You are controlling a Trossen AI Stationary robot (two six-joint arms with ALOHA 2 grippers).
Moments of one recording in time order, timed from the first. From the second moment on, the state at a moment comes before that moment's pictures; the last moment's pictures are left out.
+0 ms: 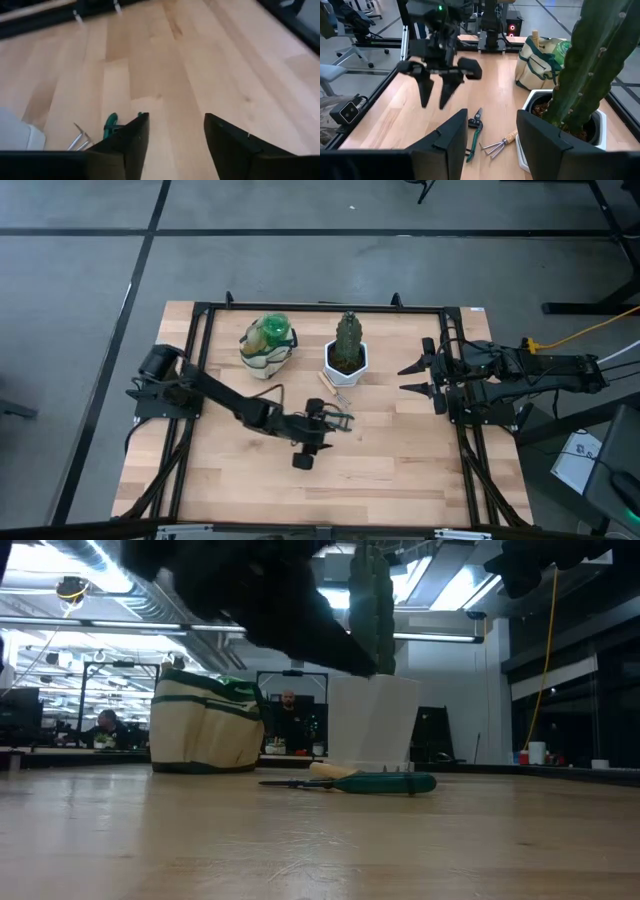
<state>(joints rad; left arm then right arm) -0.32 1.79 1.00 0.22 -0.24 0.04 0.06 0.58 0.66 -0.40 -0.03 -0.01</state>
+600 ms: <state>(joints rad) -0.19 2.02 1.13 0.07 -0.16 0.06 0.06 0.58 0.66 -0.40 -0.03 -0.01</state>
